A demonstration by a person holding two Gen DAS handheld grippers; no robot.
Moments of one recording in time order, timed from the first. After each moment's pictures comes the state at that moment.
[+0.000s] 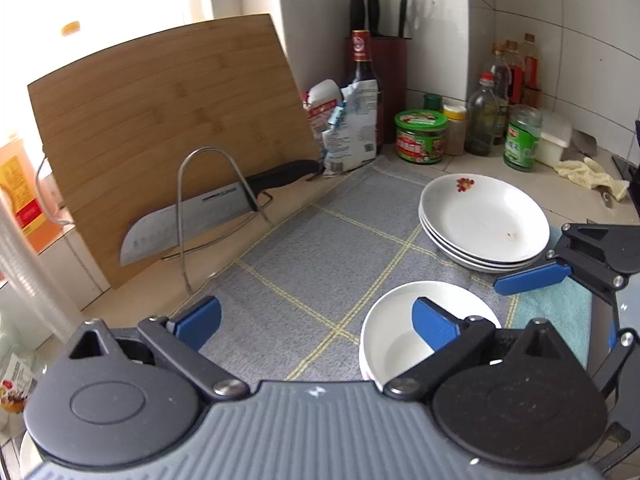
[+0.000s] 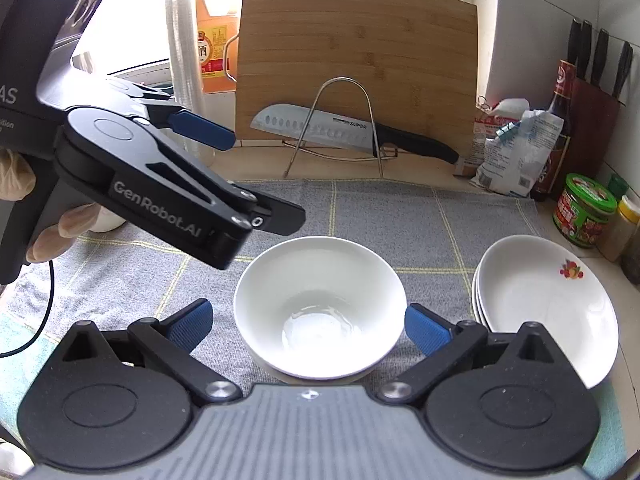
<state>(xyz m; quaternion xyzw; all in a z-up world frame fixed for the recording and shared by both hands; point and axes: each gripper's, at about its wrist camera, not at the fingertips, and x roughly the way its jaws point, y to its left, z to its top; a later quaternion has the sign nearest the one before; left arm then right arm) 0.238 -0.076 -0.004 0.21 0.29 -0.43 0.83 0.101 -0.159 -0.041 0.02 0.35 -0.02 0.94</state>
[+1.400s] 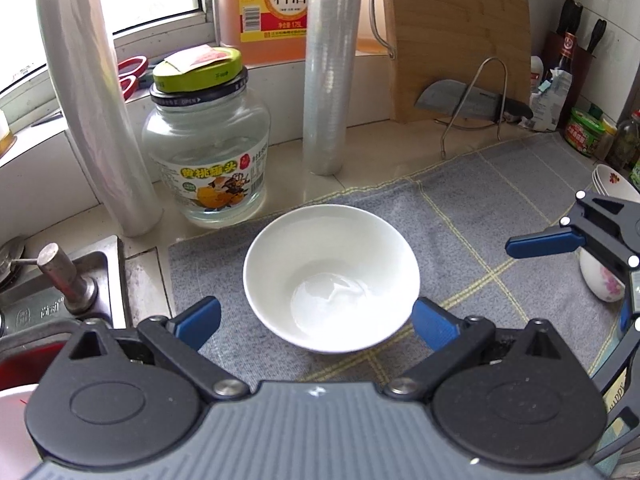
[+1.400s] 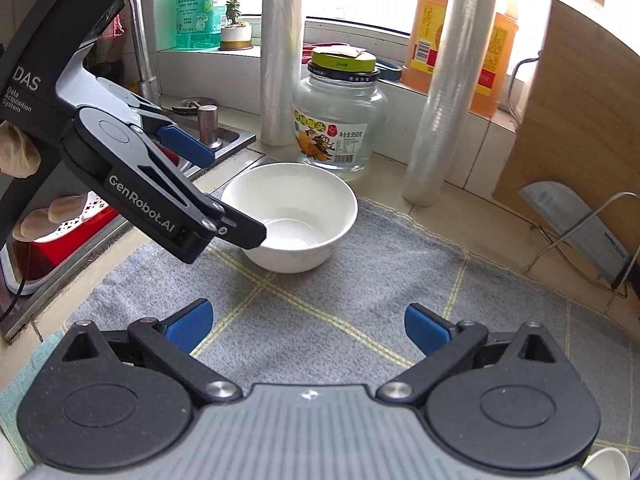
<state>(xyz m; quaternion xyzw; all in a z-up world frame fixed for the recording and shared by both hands) 0.357 0.160 -0.044 0.12 0.42 -0.28 0.86 0.245 0.036 -0.053 -0.10 0.37 0.17 0.91</state>
